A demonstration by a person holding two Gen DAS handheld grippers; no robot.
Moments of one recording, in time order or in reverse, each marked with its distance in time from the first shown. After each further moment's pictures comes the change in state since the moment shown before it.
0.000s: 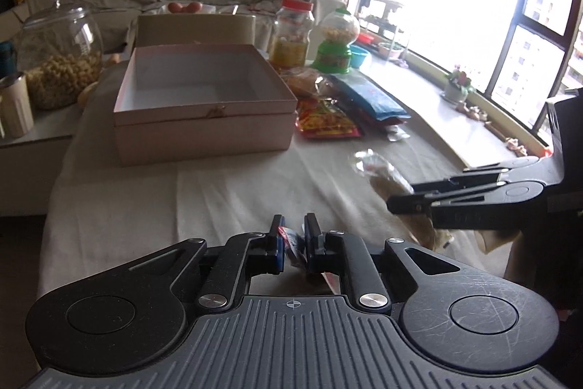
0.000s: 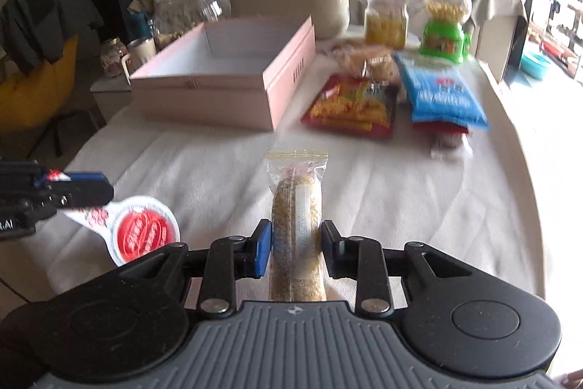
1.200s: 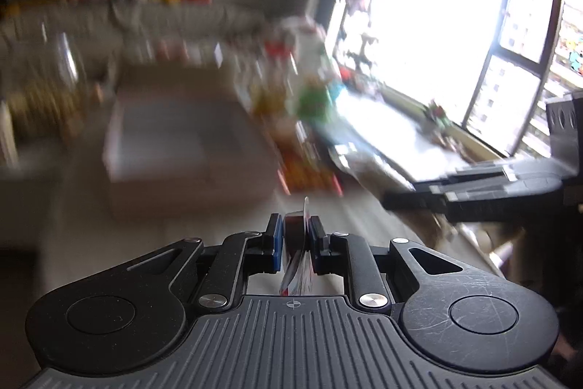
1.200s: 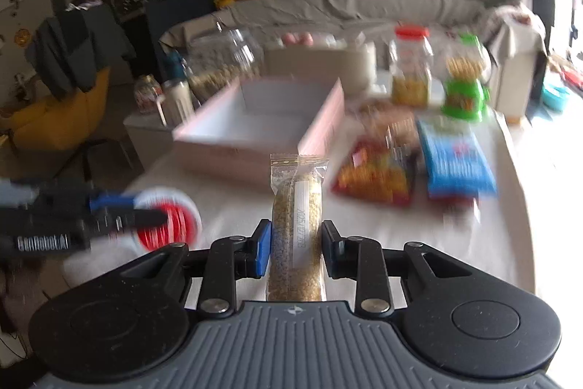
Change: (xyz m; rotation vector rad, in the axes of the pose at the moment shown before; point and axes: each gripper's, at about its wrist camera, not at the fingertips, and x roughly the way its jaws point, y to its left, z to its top) left arm -0.018 0.020 0.048 0.011 -0.164 -0.065; right arm -0.046 0.008 0.049 -0.049 -0.151 0.094
